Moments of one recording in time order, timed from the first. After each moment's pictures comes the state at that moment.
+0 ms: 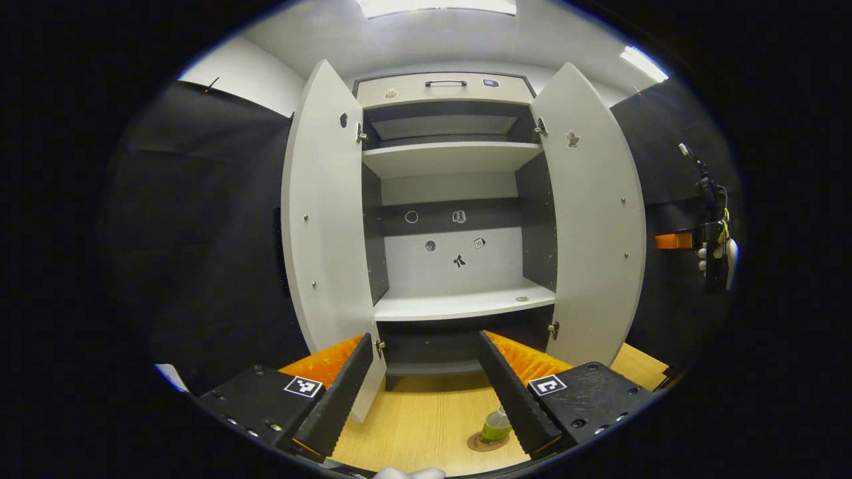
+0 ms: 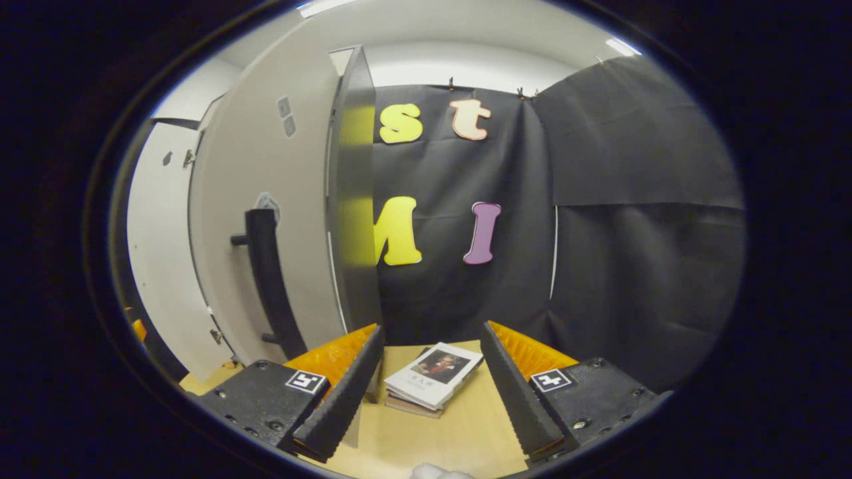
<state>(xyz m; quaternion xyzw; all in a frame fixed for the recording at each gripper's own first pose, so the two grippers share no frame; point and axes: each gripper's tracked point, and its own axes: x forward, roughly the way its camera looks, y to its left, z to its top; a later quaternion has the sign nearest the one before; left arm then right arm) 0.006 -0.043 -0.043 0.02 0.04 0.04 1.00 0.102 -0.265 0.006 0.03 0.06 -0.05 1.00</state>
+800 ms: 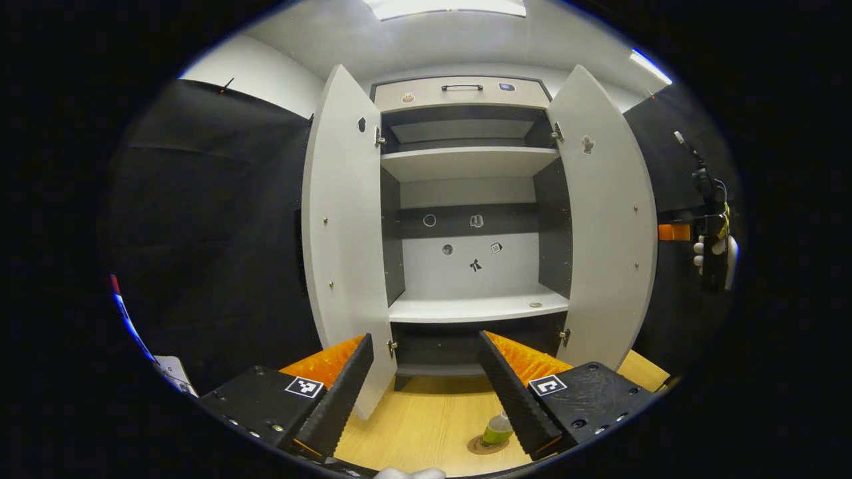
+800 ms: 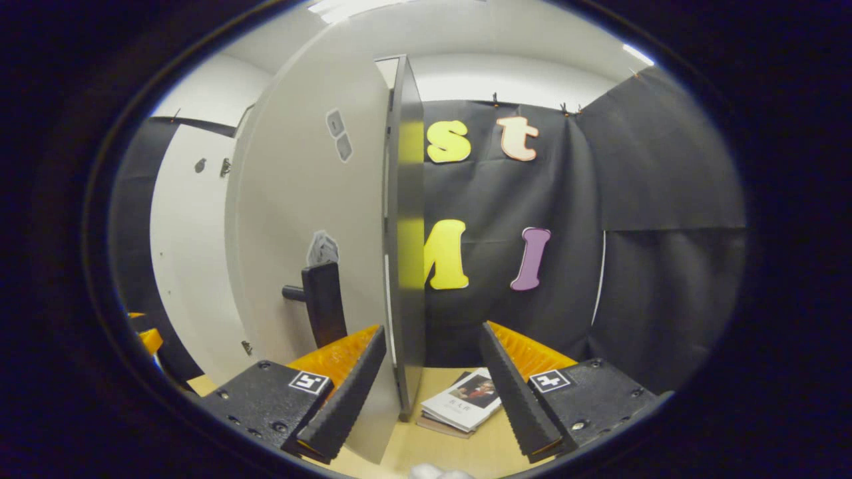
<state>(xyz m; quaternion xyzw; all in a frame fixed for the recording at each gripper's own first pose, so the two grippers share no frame) 0.000 -0.018 -0.046 0.02 0.04 0.07 1.00 0.120 -0.192 0.042 0.00 0.03 0.02 1.00</state>
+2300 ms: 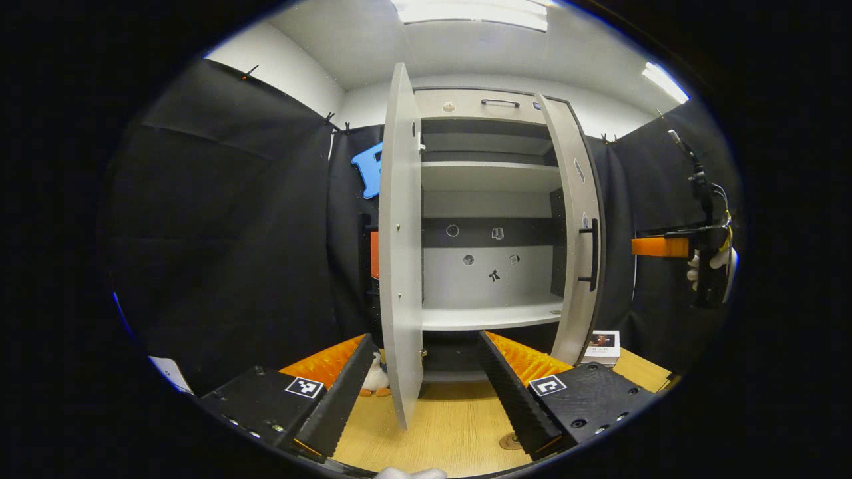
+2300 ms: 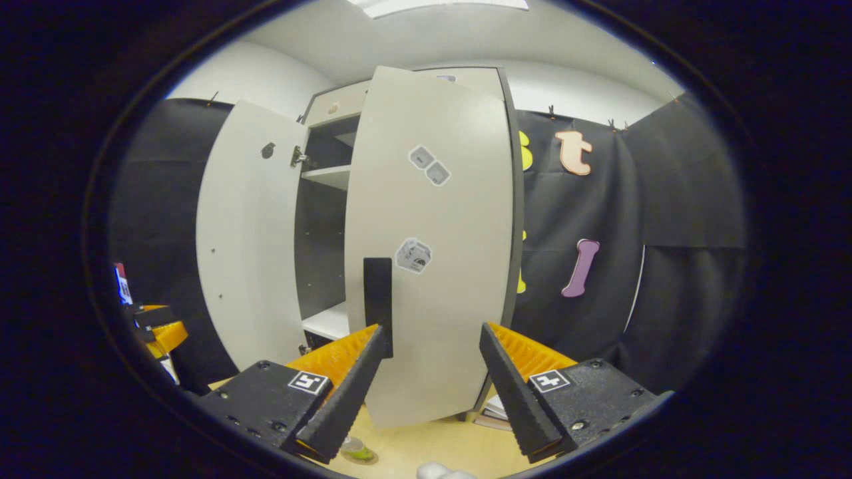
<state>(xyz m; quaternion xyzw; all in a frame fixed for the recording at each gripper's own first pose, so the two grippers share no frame) -0.011 0.077 -0.038 -0.01 0.02 0.05 1.00 0.071 -0.020 0.039 -0.04 0.02 0.08 1.00</state>
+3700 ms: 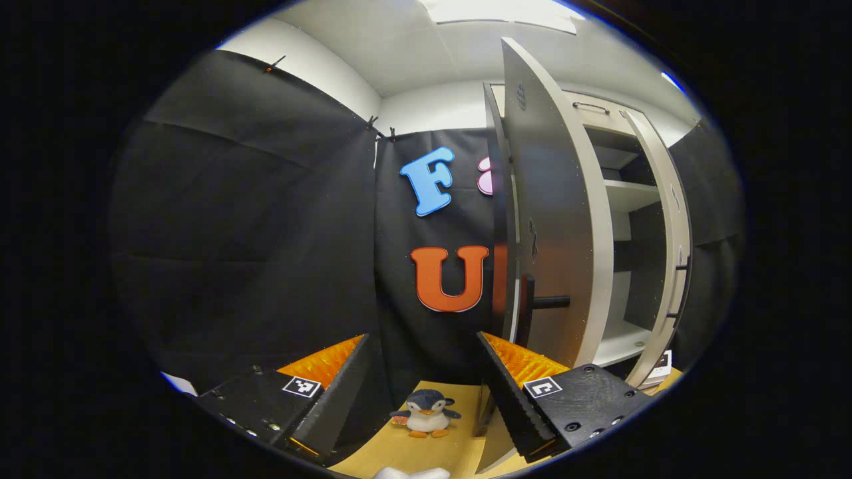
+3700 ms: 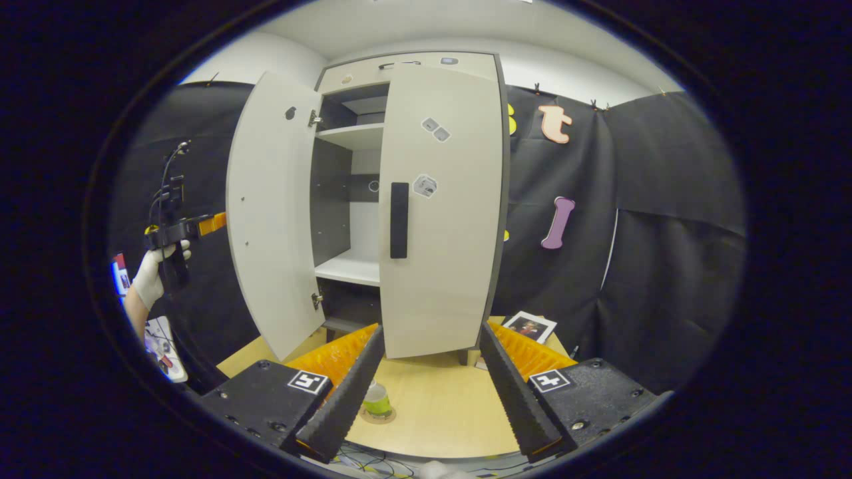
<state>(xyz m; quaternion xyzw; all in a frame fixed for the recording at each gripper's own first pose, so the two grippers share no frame) 0.103 0.236 0.005 -0.01 0.00 0.13 0.99 -0.040 0.002 -0.035 -0.03 0.11 0.03 0.99</state>
